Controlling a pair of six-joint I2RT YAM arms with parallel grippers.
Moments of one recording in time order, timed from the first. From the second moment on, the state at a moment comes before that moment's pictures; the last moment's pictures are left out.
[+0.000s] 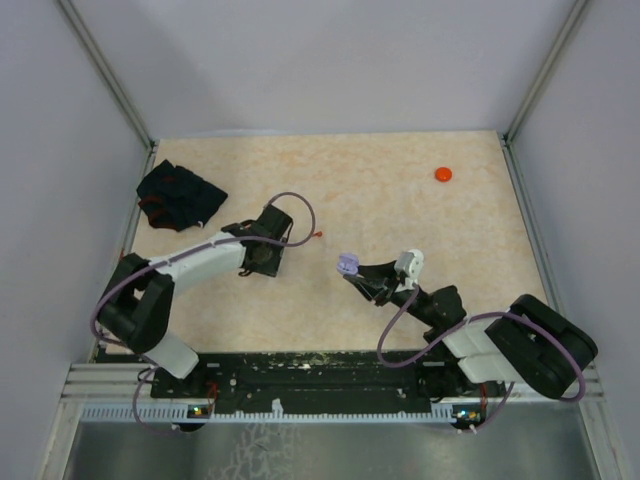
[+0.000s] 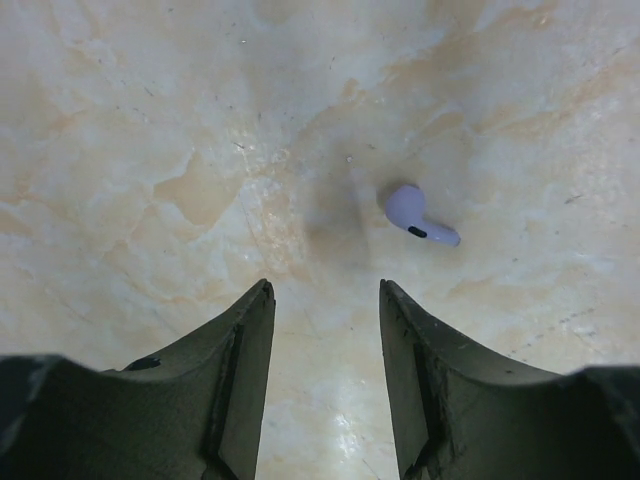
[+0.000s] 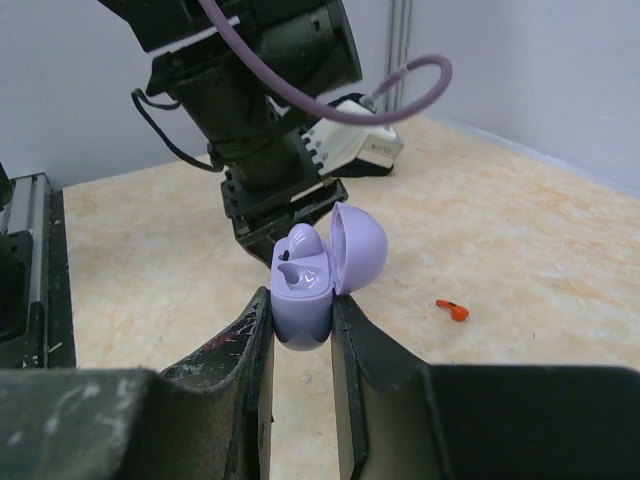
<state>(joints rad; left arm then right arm) -0.63 1.62 0.97 -0.56 -0.35 -0.27 0.68 1.27 0.01 1.56 -0.36 0.11</state>
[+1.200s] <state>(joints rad) -0.61 1.73 1.04 -0.46 -0.24 -0.52 0.68 1.27 0.01 1.56 -0.36 0.11</state>
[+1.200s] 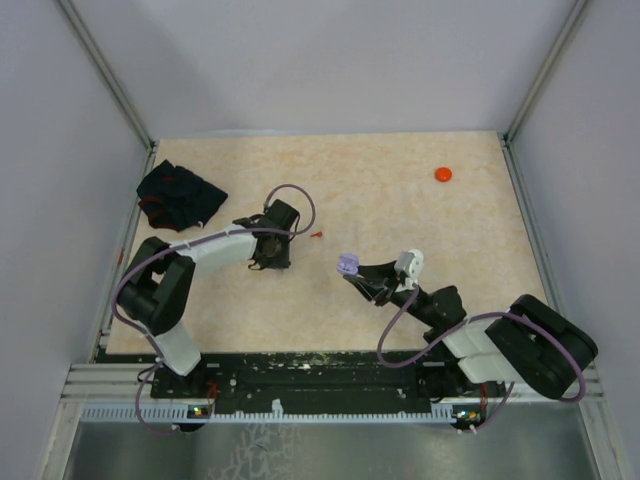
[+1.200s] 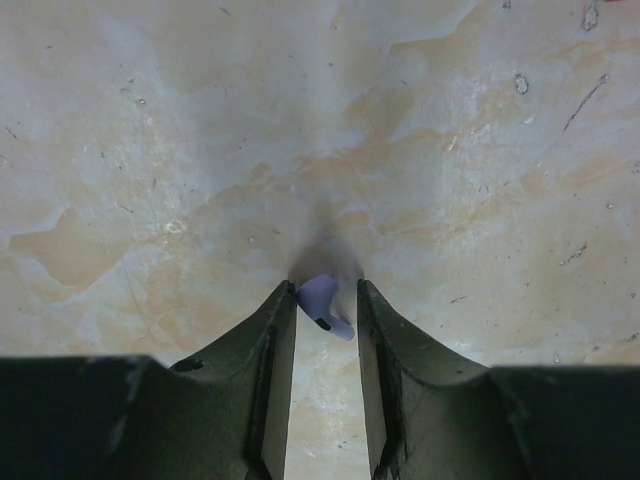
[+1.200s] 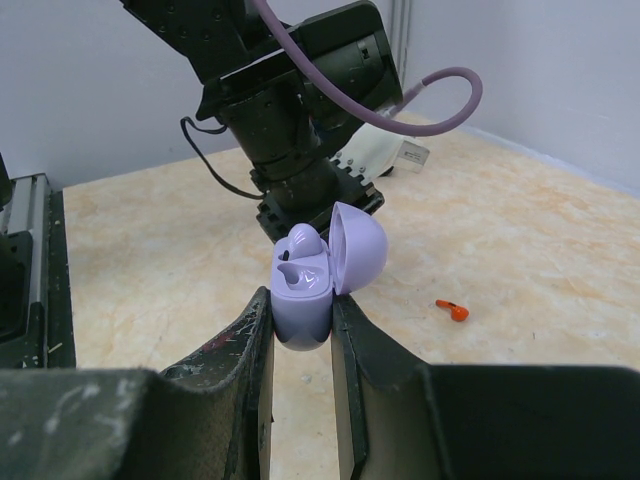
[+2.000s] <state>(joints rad) -0.61 1.75 1.07 -0.49 -0.20 -0.50 0.68 1.27 0.01 1.56 -0.36 0.11</state>
